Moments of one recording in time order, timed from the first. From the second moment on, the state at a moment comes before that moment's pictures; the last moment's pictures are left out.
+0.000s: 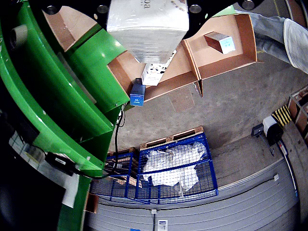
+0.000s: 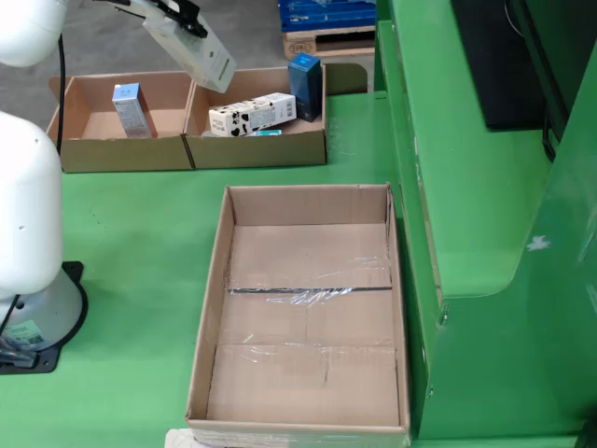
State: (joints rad) arm 1.02 -0.46 -0.02 -0.37 1.54 -0.05
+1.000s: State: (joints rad) arm 0.99 -0.75 -0.02 -0.05 1.51 -0.06
